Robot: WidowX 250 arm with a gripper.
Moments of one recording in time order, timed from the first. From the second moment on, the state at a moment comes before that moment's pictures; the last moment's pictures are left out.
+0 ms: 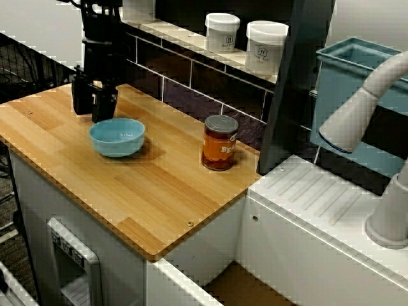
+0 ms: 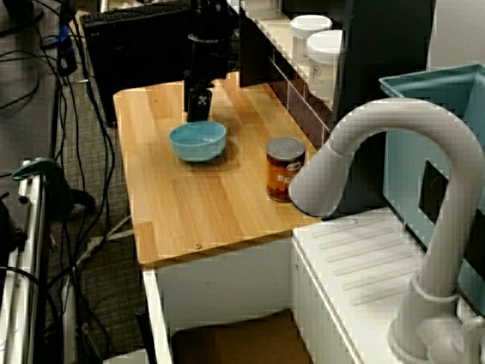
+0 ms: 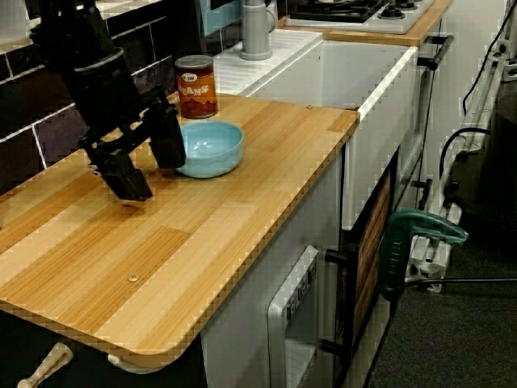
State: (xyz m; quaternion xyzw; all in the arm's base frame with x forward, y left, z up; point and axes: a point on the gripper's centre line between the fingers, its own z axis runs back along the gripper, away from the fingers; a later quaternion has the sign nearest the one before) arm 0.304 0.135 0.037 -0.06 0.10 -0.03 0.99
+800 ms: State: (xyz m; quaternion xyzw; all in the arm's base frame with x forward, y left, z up) arm 0.285 0.091 0.048 -0.06 0.10 -0.05 0.99
